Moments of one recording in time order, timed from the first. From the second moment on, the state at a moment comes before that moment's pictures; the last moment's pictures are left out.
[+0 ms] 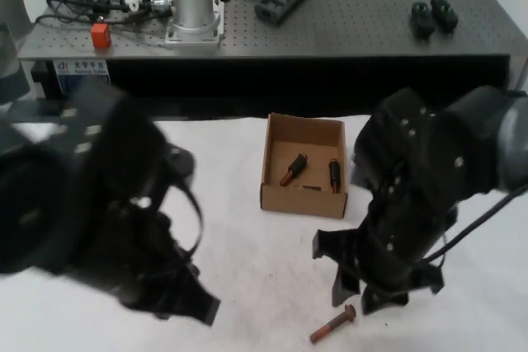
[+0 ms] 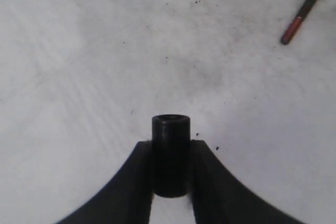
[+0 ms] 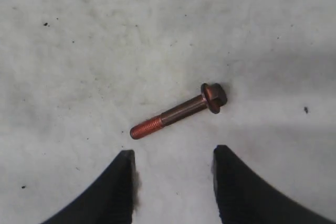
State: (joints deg) left arm -33.7 71.3 -48.1 45.7 4.2 -2.1; right arm 22.6 92.5 -53.5 45.6 -12.2 41.3
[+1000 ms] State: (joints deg) left arm -33.7 50.5 -44.2 57.2 7.8 -5.9; right arm 21.0 99.5 -53.5 37.1 -8.2 46.5
